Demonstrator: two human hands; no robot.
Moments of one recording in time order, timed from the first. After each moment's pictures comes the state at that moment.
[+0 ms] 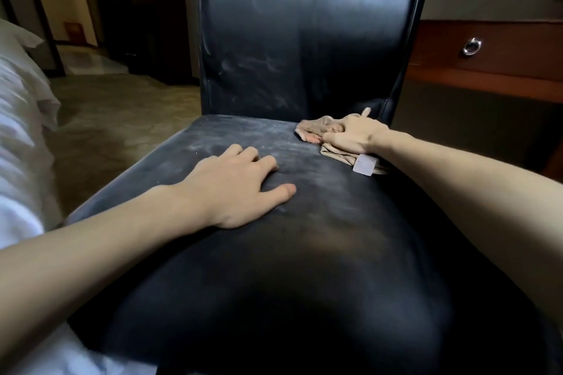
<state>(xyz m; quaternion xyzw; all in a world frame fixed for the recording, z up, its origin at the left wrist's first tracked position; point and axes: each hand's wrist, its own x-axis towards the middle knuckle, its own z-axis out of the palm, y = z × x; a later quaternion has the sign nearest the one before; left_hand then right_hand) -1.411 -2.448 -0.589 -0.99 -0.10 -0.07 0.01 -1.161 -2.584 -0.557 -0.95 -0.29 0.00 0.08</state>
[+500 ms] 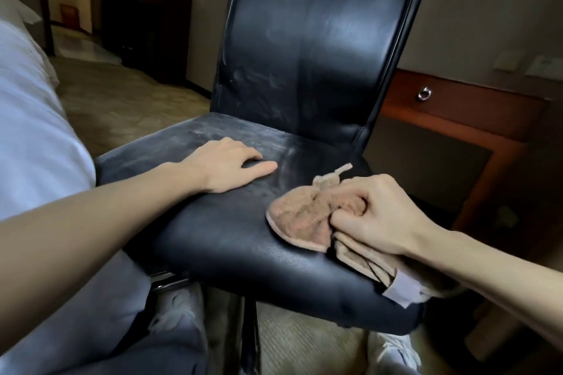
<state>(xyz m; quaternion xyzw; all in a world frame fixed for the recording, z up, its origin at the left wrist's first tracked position) -1.433 -2.455 -0.589 -0.98 -0.08 -0.15 -0.07 -1.376 -2.738 -0.557 -0.86 -0.48 -0.09 0.16</state>
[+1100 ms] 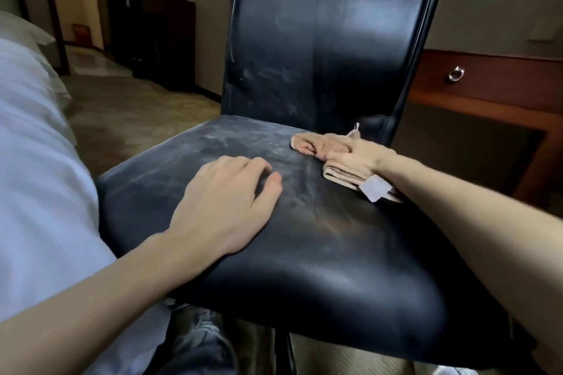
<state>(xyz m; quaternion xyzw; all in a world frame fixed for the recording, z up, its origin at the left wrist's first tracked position) -1.471 -2.480 -0.621 -0.93 -0.12 -0.32 -0.09 -1.214 -2.625 -0.566 -0.93 -0.35 0.01 0.10</state>
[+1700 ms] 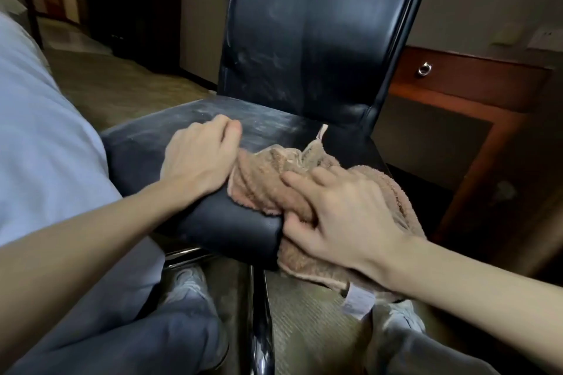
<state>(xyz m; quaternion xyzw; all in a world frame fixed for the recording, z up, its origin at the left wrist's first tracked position) -1.476 -2.471 -0.620 -0.90 -0.20 -0.36 -0.16 -1.437 -2.711 -0.604 -0.81 -0.50 -0.30 0.02</state>
